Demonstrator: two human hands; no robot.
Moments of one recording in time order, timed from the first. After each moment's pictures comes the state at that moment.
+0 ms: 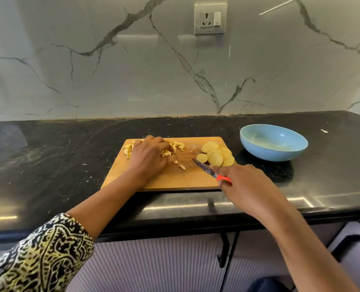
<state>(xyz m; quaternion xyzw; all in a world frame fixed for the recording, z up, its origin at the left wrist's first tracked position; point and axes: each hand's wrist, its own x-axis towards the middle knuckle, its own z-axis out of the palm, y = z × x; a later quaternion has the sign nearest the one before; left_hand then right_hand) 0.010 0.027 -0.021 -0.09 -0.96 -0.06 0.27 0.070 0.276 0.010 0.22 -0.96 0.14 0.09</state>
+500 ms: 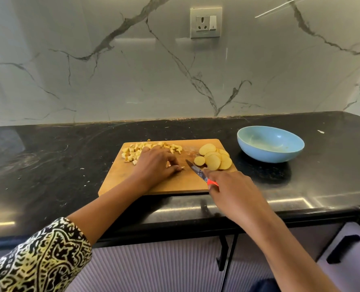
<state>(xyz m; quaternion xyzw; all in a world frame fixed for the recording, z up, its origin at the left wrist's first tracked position) 0.010 0.044 -0.021 -0.13 -0.97 -0.06 0.20 0.074 0.261 -0.001 0.22 -0.95 0.18 0.12</state>
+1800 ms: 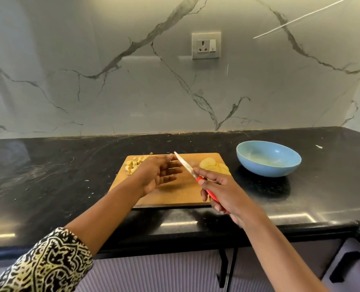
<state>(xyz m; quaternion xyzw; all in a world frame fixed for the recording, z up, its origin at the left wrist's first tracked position) 0.021 0.053 0.007 0.09 -0.64 -0.76 -0.02 0.044 0.260 -0.010 0.18 -0.72 0.66 -0.13</state>
